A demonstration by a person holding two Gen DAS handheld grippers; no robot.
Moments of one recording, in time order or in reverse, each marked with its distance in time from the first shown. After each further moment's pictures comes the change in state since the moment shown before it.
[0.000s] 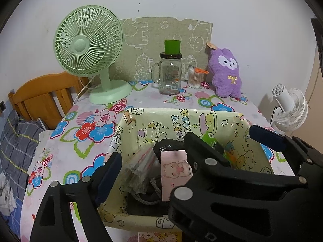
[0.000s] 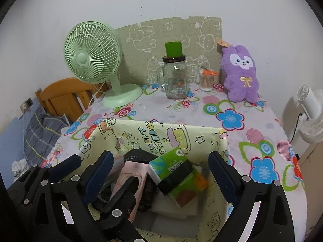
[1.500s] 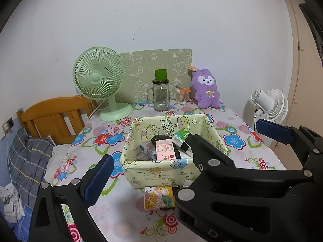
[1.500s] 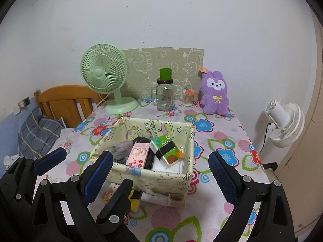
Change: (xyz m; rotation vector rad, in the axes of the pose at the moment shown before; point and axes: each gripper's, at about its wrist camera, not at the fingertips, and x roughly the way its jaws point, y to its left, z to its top) left arm -0.126 -0.014 -0.048 0.083 -0.168 -0.005; right arm -0.141 0.031 -0.044 -0.058 -0.130 -0.106
